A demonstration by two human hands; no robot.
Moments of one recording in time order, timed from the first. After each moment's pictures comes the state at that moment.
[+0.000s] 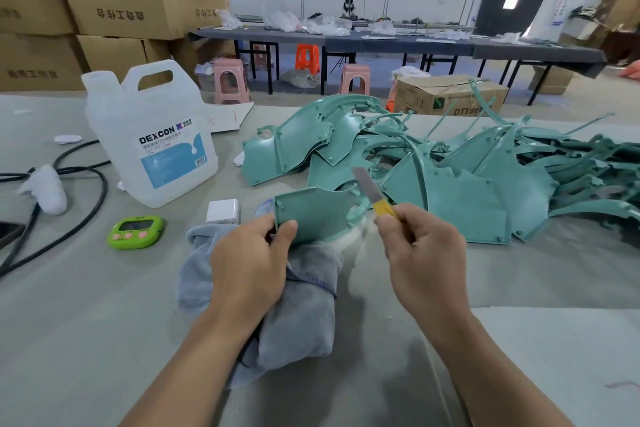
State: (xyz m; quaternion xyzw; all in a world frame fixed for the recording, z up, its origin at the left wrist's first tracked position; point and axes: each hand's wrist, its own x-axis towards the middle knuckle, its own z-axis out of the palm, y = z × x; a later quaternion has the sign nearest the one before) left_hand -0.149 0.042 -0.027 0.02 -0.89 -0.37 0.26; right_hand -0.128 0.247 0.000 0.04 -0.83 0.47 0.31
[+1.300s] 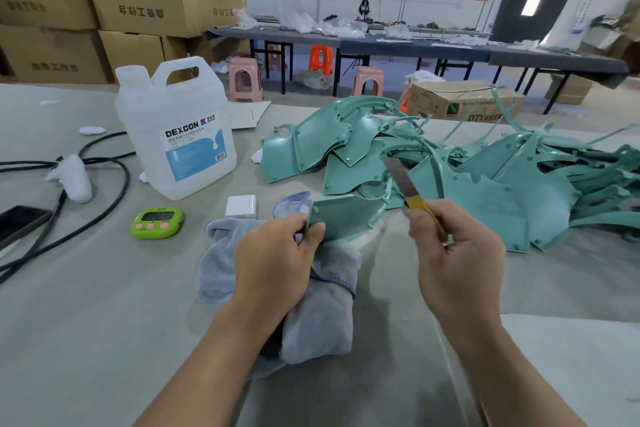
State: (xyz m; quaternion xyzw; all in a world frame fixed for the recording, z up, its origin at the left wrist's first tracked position) left_hand -0.142 0.045 -0.023 -0.03 -0.91 -0.29 0.30; right_hand -0.123 0.250 0.004 0.07 -0.81 0.44 0.39
